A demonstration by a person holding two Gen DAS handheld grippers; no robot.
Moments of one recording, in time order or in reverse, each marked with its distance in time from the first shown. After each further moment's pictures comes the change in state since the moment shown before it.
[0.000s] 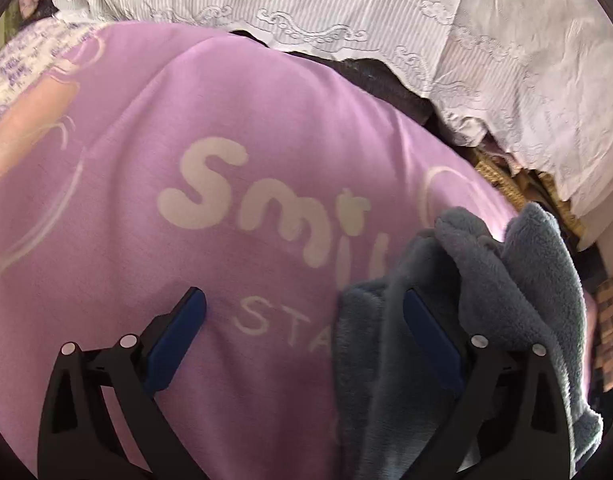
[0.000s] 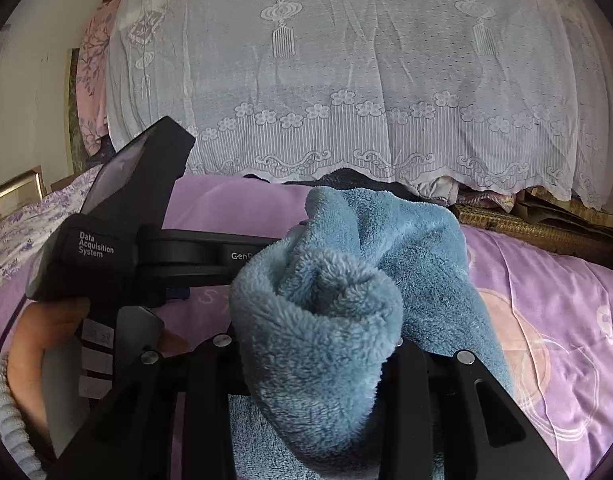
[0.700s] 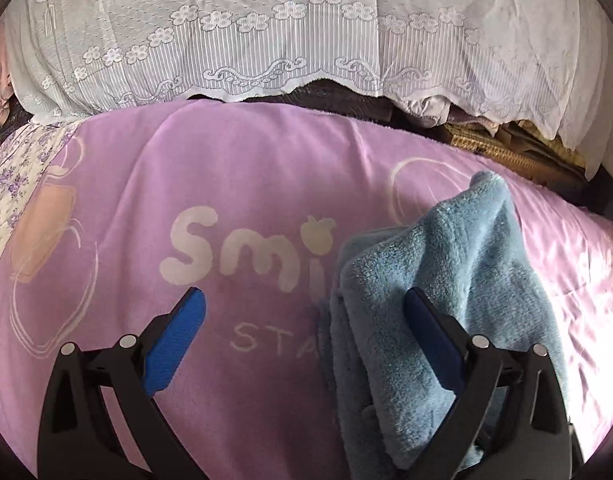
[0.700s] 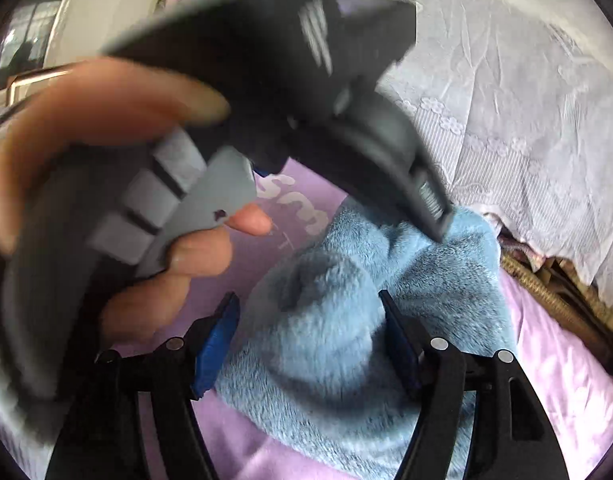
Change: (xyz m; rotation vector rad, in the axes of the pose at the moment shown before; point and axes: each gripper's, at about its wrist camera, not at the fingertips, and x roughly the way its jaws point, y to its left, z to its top) left arm -0.030 -0.047 -0.003 0.277 -0.075 0.066; right arm -0.018 0.049 -0.040 -0.387 0.044 0.070
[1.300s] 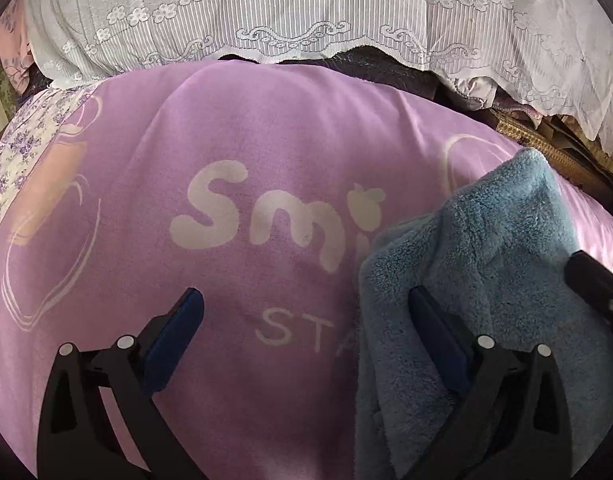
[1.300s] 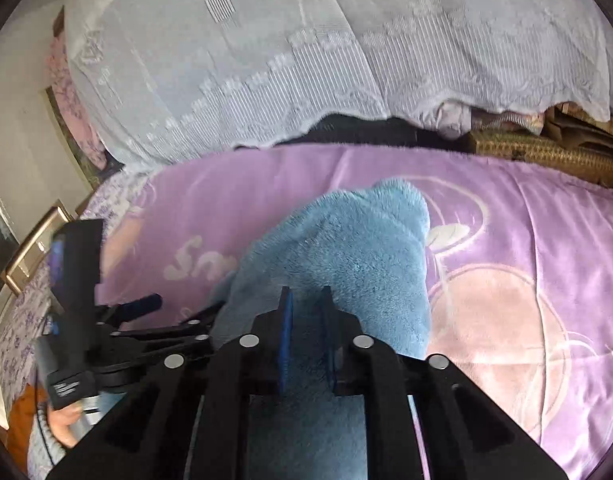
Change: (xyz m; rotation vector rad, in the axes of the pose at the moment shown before) left arm 0.035 0.019 -0.013 -0.059 0.061 0.091; right arm 0.065 -0.171 0.006 0.613 0.191 0.176
